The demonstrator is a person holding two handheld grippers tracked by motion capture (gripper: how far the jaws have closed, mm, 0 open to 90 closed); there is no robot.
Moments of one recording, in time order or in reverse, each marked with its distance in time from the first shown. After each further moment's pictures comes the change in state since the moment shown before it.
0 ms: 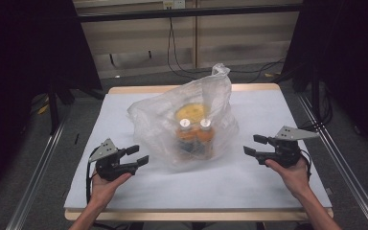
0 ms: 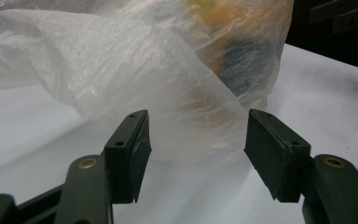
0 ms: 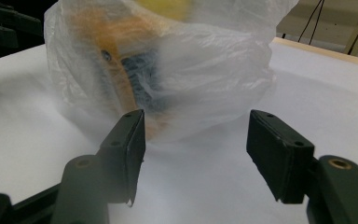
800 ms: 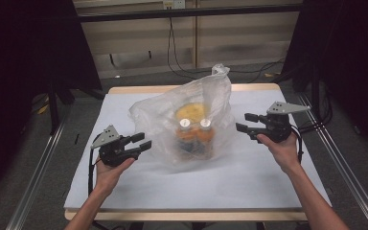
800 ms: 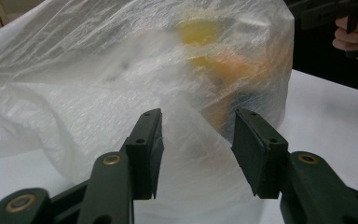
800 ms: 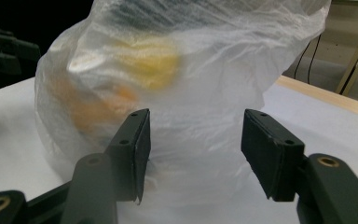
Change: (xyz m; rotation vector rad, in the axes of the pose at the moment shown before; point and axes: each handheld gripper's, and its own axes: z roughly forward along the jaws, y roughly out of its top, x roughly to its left) left arm 0.011 0.026 0.013 -0.052 -0.008 0.026; right arm -0.020 0.056 0.029 -0.041 0.021 -0.007
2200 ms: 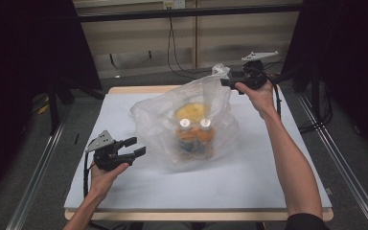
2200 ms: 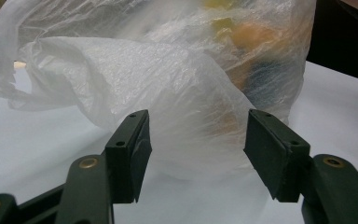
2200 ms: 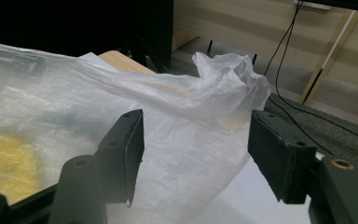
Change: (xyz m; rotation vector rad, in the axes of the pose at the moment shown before) left arm 0.013 -0.021 -0.011 0.024 0.001 -0.044; right arm -0.077 0.096 0.100 0.064 -0.099 -0.027
